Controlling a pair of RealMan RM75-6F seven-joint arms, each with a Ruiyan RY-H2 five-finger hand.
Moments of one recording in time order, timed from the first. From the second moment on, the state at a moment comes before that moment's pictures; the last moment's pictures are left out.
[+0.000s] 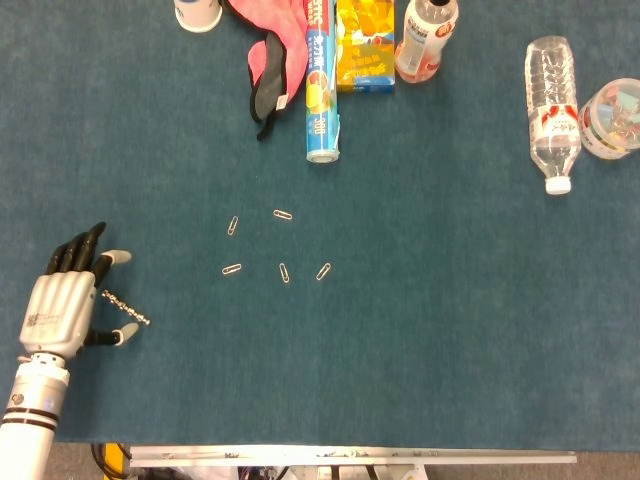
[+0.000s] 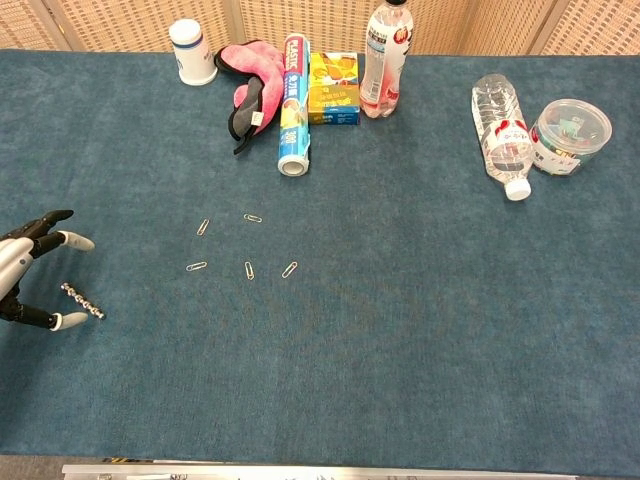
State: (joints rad) left arm -0.12 -1.46 0.03 -1.51 1.36 1.24 0.16; right arm -0.08 -1.07 0.07 -1.74 -1.41 1.54 0.20
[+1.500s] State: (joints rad) left arm -0.16 -1.51 -0.02 -1.47 1.27 1.21 0.16; right arm -0.09 -1.08 0.06 -1.72 -1.40 1.52 0.23
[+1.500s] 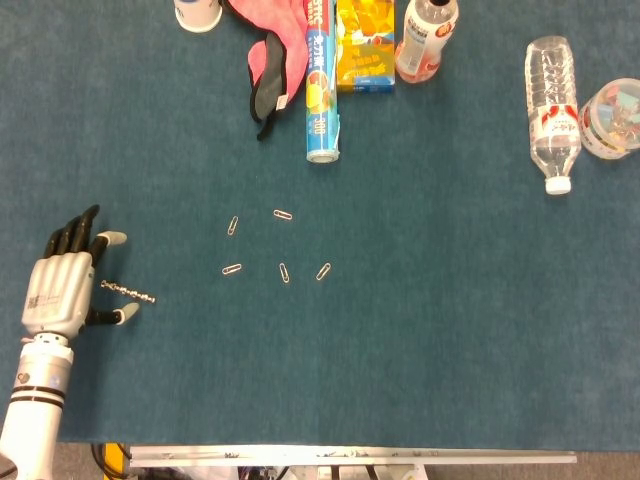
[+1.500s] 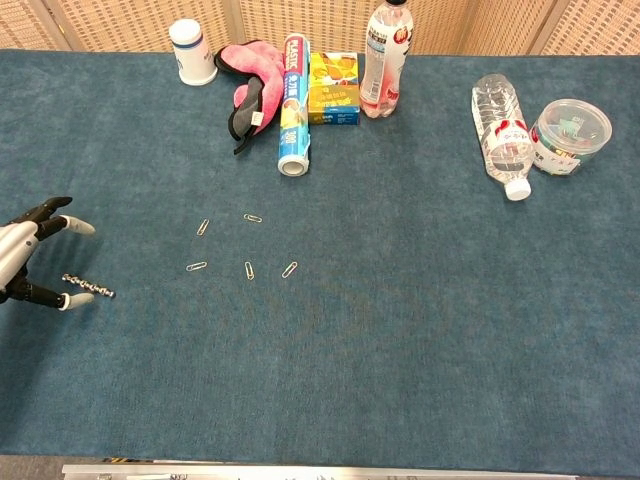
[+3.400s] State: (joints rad) left arm -0.25 -1.43 -0.04 -1.55 1.20 1.08 0.10; right arm -0.09 -1.07 0.07 -1.72 -1.40 1.52 0.22
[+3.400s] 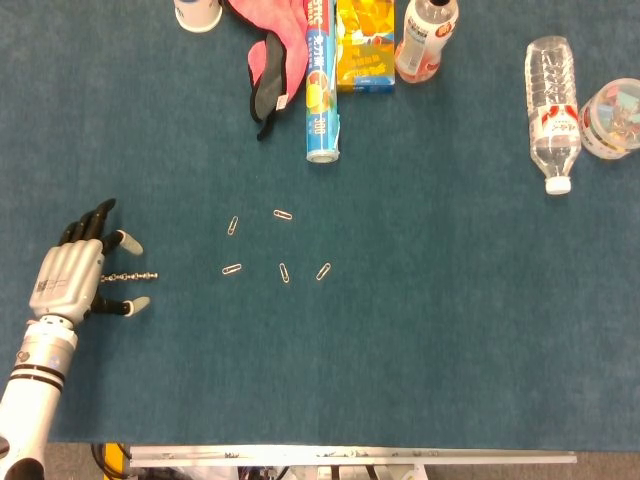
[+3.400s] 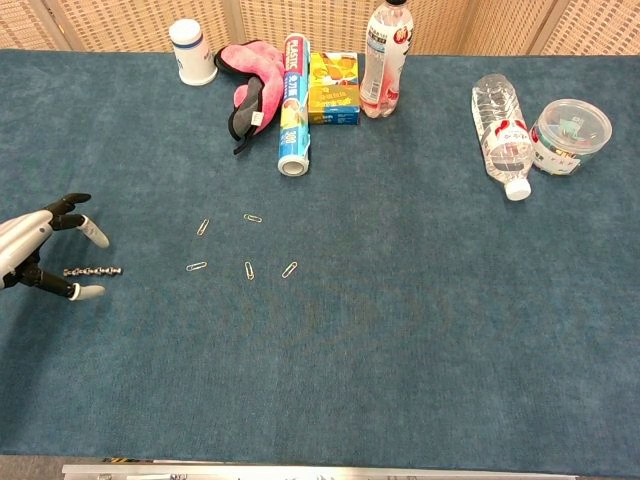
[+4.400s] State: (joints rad) left arm -0.27 -1.48 -0.04 -1.49 1.14 1.06 0.11; right arm -0.09 -1.07 0.07 -1.72 -1.39 1.51 0.23
